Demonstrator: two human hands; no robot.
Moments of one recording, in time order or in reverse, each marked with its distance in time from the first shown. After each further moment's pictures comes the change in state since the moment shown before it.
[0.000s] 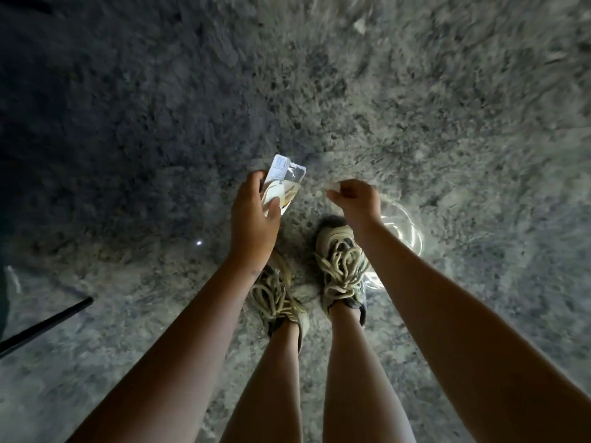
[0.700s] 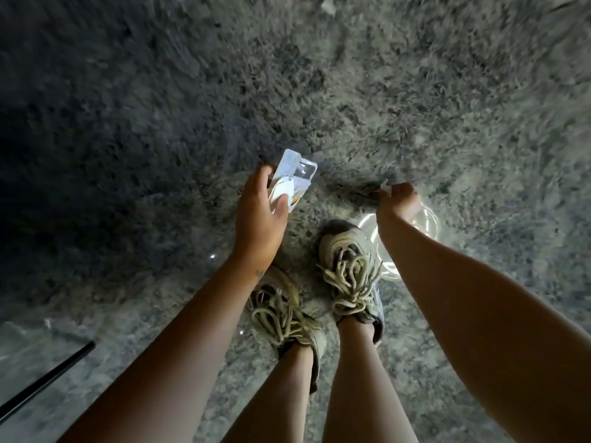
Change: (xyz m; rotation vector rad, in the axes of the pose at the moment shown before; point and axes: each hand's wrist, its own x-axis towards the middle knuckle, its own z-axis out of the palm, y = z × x) left_hand 0.037 -0.003 0.039 0.062 -0.123 0.097; right_hand 0.066 0.070 -0.022 0.007 0.516 0.312
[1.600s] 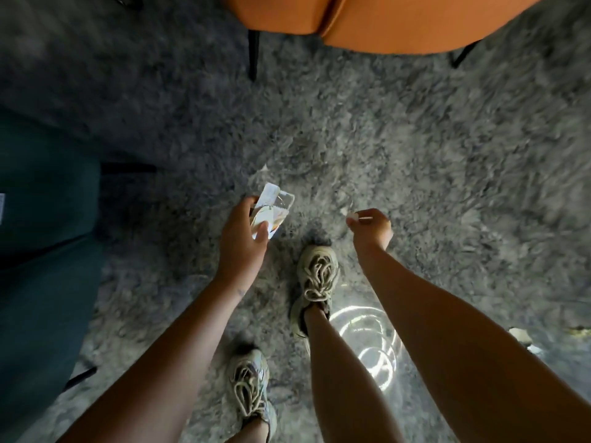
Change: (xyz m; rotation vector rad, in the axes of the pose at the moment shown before) left_hand 0.066 0.134 -0.192 -0.208 0.353 -0.046; right_hand -0.082 -0.309 -0.094 0.029 -0.260 -0.365
